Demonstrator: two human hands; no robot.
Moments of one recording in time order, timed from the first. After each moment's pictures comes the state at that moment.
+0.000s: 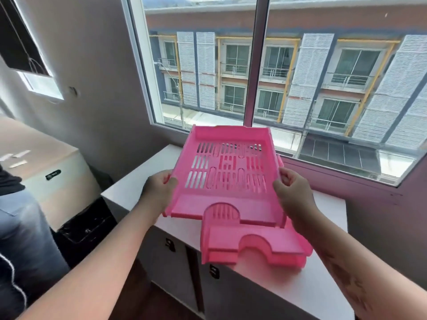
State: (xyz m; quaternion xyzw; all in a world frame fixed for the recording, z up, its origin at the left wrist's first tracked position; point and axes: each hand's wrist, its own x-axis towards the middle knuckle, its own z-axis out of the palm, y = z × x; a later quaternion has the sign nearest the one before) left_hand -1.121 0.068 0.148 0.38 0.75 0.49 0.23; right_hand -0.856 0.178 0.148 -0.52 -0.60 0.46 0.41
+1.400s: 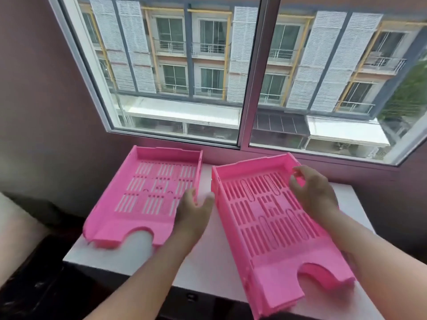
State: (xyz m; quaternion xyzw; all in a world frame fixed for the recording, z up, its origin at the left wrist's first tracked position) left_hand -1.193 0.181 0.091 0.44 0.73 0.38 0.37; right_hand -0.937 0.257 0.115 -0.70 -0.65 0.11 0.27
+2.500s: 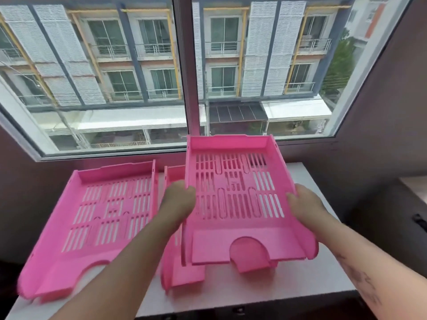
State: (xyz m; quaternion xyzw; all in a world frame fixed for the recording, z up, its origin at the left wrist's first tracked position) left_hand -1.137 0.251 0.105 0.55 0.71 0.27 0.35; right_hand -0.866 0.200 0.095 -0.79 -0.47 0.29 0.27
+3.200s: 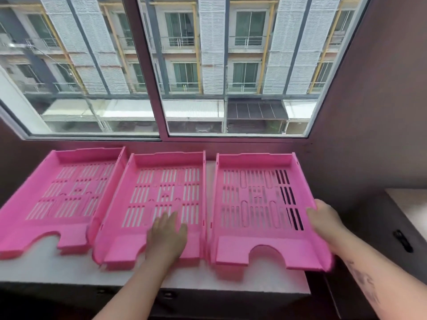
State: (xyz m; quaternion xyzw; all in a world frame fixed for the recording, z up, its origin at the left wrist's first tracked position) left_hand -1.018 0.170 -0.005 0.60 0.76 0.09 0.23; right_hand -0.662 0.185 0.047 -0.80 -0.43 0.32 0.27
